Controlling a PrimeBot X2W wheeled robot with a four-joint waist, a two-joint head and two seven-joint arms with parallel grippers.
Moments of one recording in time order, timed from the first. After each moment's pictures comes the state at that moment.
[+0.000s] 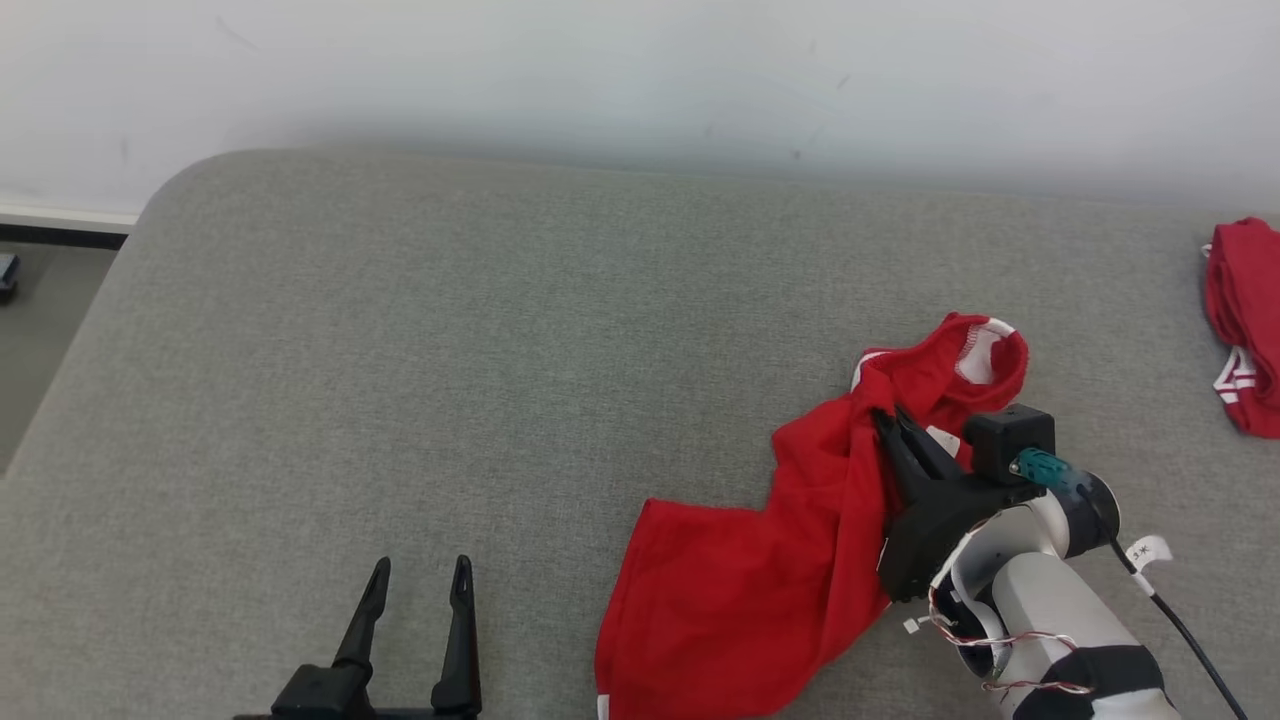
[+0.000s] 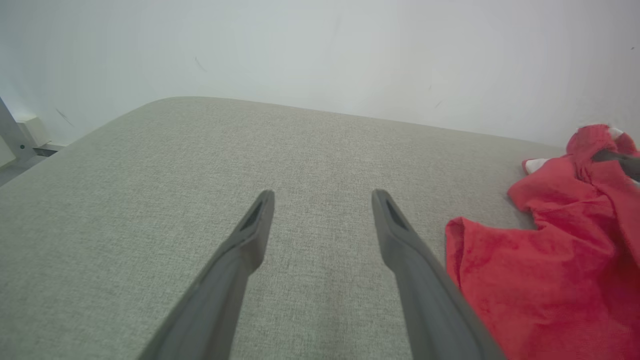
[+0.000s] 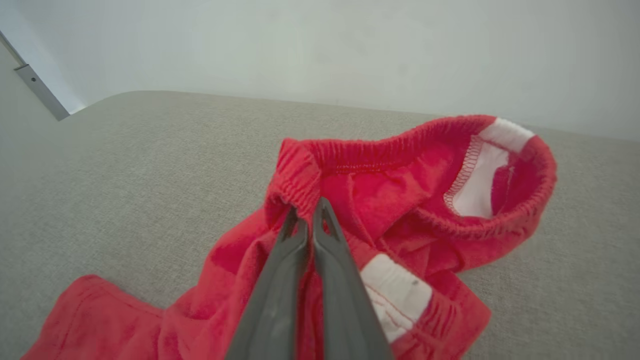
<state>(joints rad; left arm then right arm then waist) -0.03 0.05 -0.17 0.20 -0.23 0.00 -0.26 -0.48 -0.19 0.23 0.63 0.27 0.13 -0.08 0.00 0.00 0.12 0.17</state>
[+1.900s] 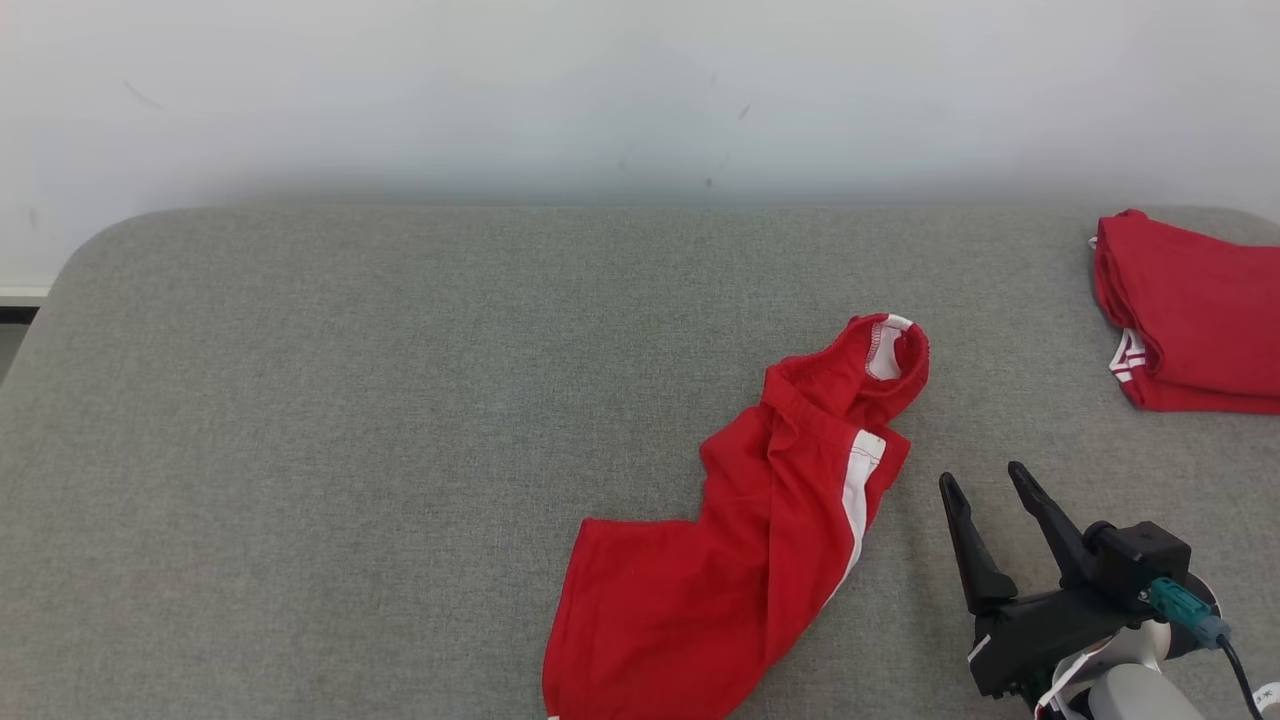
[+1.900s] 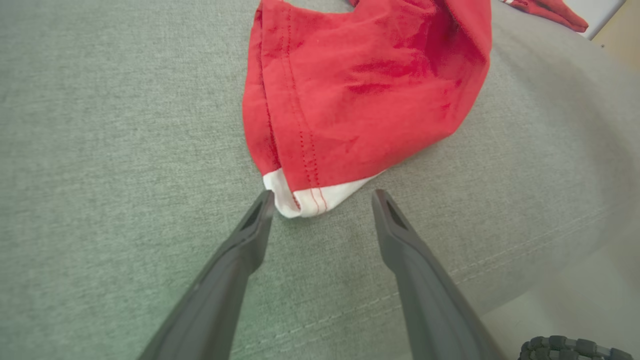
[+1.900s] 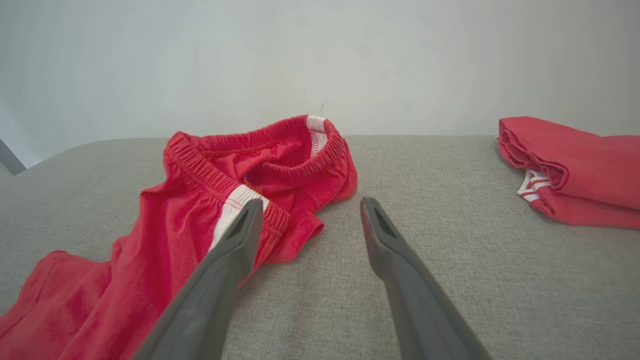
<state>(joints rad) 0.07 0.05 -0.39 0.44 -0.15 -0.12 -0.26 -0.23 -0.32 0.20 0.44 0.38 0.13 -0.26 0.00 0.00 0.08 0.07</state>
